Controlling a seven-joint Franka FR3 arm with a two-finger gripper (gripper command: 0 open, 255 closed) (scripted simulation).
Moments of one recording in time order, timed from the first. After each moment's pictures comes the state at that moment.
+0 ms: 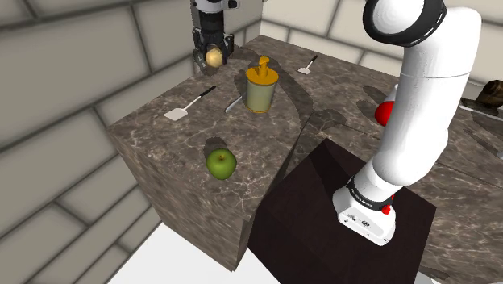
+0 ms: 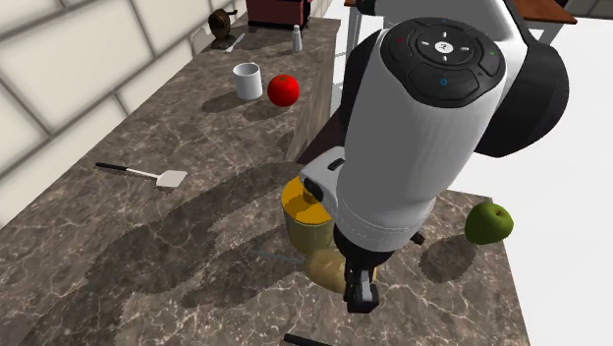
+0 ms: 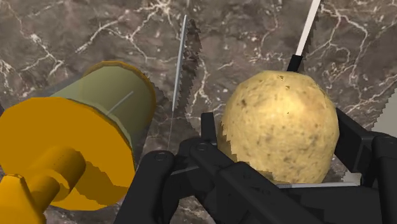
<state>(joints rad) -0.11 0.40 0.35 -1.39 -0.18 1.75 1.36</state>
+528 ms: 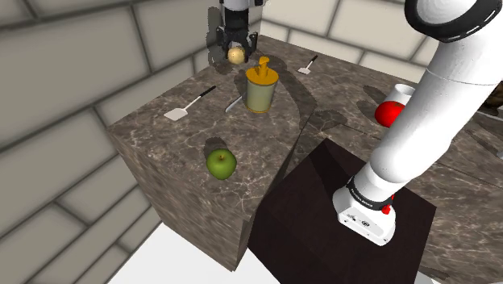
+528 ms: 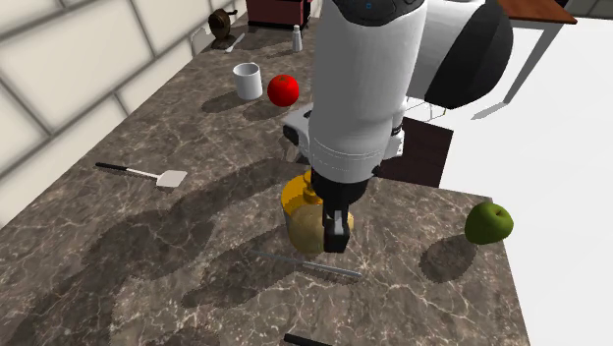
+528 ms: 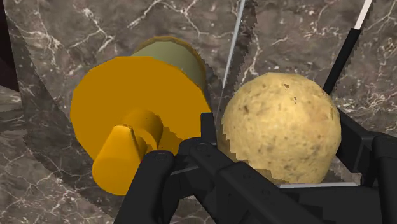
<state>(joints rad) -0.21 0.18 0.33 -1.67 -0.10 1.82 1.24</state>
